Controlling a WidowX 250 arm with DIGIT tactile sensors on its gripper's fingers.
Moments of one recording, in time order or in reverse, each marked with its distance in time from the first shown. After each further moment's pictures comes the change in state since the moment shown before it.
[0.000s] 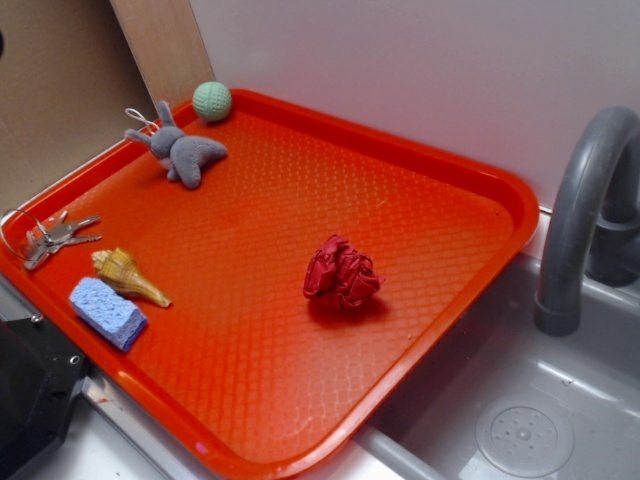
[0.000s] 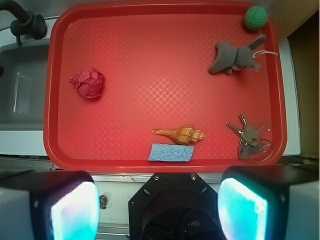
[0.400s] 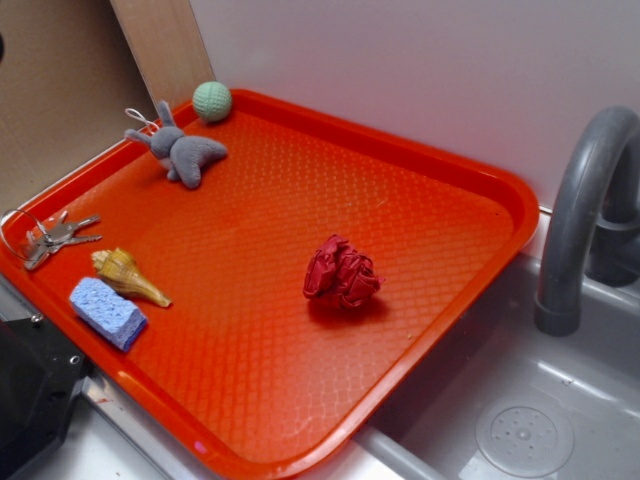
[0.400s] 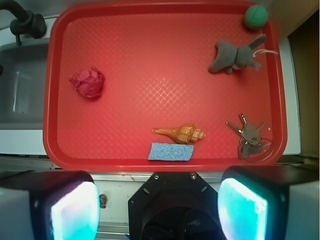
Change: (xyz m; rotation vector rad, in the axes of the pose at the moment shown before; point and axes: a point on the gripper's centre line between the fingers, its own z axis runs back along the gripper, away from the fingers) arm -0.001 0.001 -0.004 0.002 0.010 0.000
